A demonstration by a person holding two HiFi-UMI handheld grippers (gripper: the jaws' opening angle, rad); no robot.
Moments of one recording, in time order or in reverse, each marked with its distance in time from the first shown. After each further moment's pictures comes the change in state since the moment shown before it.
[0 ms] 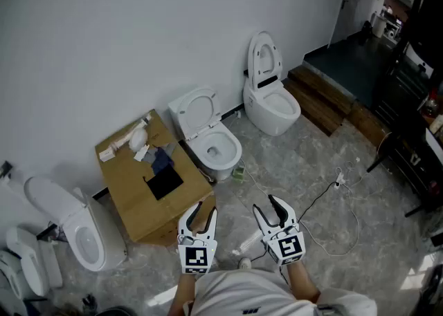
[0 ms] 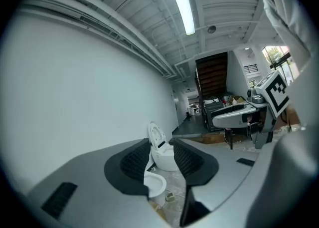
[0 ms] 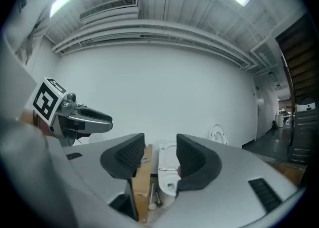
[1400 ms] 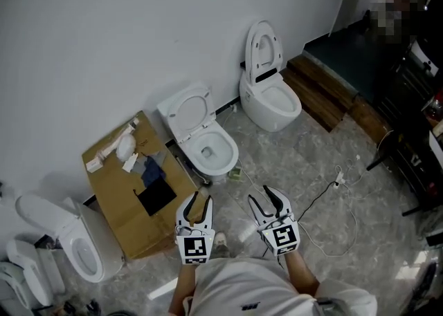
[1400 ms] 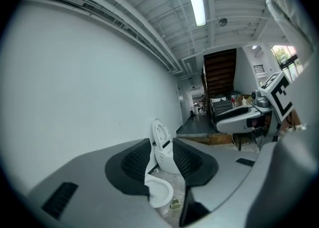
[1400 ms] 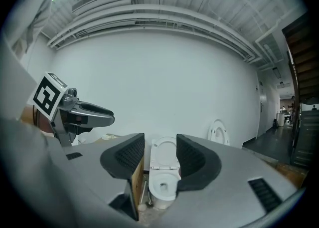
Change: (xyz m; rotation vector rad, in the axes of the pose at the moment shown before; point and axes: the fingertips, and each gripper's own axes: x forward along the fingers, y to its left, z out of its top) left arm 0.181 0.065 -0.024 -0.044 0.017 0.002; right arm 0.157 -0.099 -0.026 -0.008 0.092 -0.042
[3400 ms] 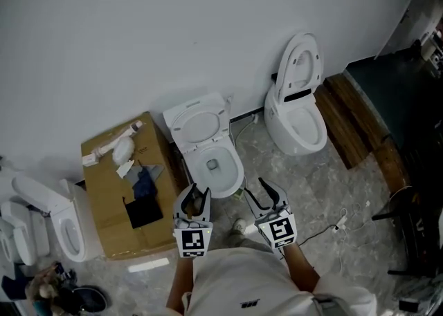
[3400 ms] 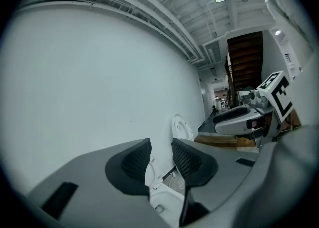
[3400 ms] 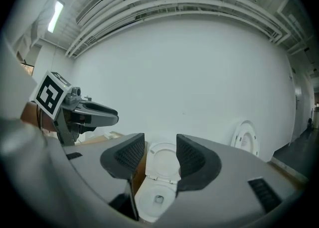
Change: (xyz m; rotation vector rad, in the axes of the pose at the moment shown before) left arm 0.267 0.063 0.021 -0.057 0.075 0.243; right arm 0.253 -0.177 0.020 -0.055 -0.010 0.320
